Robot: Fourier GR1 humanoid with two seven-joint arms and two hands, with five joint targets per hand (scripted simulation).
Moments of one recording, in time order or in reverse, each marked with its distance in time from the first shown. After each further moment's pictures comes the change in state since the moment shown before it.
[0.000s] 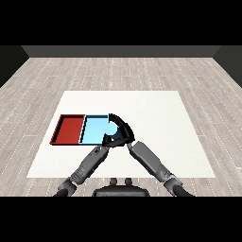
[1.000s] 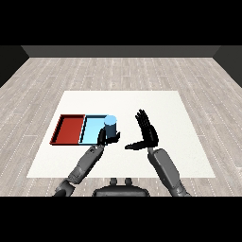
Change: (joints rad) left arm 0.018 0.027 0.108 0.025 -0.127 -0.025 0.014; right arm 0.286 -0.107 -0.219 -0.374 0.013 0.153 0.083
